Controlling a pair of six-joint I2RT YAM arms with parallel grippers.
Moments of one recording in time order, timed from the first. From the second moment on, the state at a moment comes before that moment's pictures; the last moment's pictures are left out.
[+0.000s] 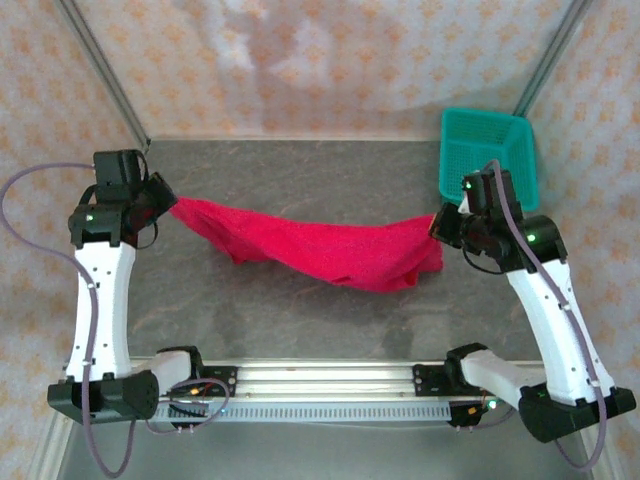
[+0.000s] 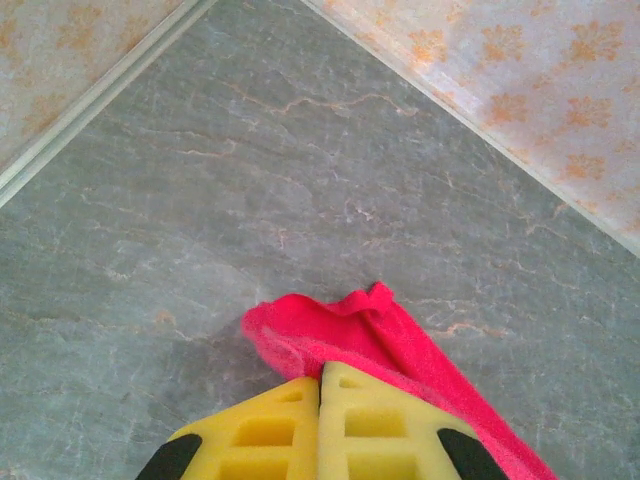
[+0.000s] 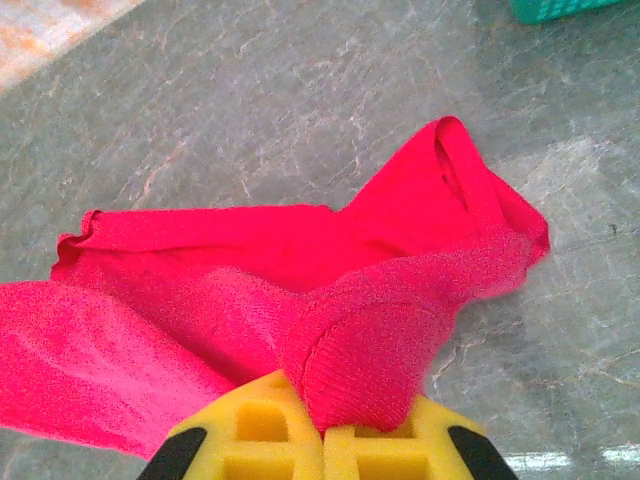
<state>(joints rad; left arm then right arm) 0.16 1.15 1.43 -1.04 -0.05 -0.53 0.28 1.07 1.41 -1.23 -0.06 0.62</state>
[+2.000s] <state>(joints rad) -0.68 1.83 1.11 -0.21 0.11 -0.84 0.38 1.60 1.16 -0.69 -0.22 0.80</state>
